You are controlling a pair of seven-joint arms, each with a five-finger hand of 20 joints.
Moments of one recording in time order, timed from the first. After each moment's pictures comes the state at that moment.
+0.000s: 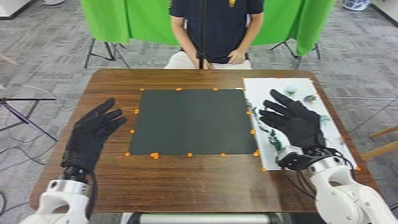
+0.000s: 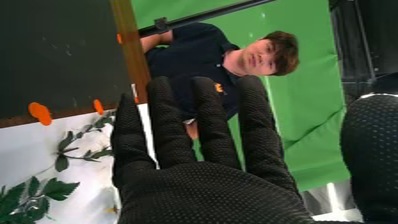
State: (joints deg) left arm 126.6 -60.1 -94.0 -125.1 47.3 9.6 12.6; right arm -112.9 -66.6 93.0 -115.3 -52.8 -4.8 1.4
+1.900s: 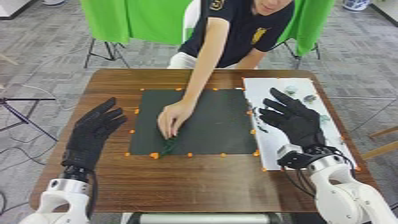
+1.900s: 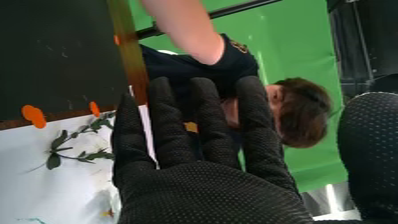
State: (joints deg) left arm 126.1 -60.1 -93.9 -125.0 47.5 9.5 12.5; right arm -112.4 -66.6 92.9 -115.3 -52.8 -4.8 1.7
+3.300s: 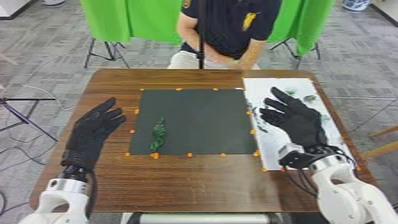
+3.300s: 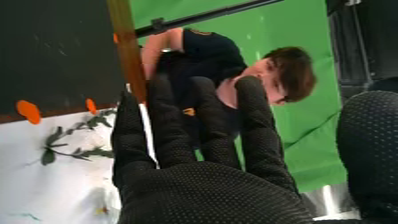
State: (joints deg) left arm 126.2 -60.0 -94.2 -125.1 47.6 9.4 12.3; right arm -112.6 -65.4 93.6 -116.0 -53.1 -4.7 1.8
